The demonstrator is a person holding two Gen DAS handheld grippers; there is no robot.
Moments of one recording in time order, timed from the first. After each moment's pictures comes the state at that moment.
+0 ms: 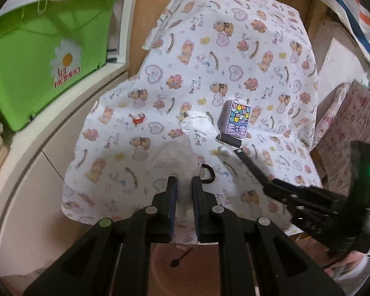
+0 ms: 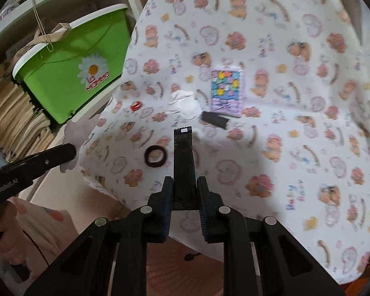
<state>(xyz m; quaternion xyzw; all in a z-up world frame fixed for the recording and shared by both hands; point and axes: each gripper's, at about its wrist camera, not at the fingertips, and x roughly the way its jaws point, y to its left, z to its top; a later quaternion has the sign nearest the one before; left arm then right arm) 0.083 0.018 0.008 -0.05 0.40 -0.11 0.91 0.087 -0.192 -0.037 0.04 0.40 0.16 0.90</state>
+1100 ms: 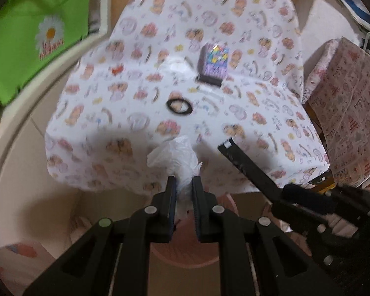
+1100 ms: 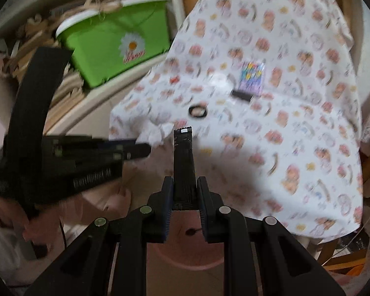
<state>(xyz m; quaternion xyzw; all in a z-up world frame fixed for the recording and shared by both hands) 0.038 -0.006 -0.036 -0.02 0.48 -0.14 0.86 -0.025 -0.161 -0.038 -0.02 0.40 0.20 0.89</state>
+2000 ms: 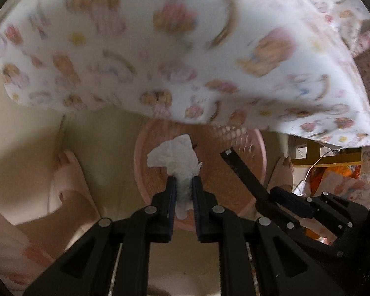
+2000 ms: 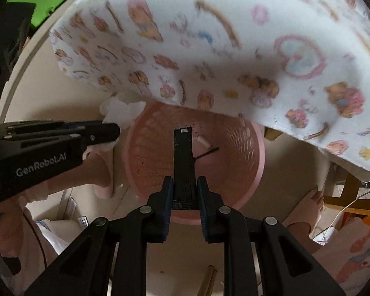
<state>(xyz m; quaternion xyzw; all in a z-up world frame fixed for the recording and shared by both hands) 0.061 -0.007 -0.168 -0.04 0.67 -0.10 0.73 0.015 -0.153 -0.185 0.00 0.62 0.14 0.78</state>
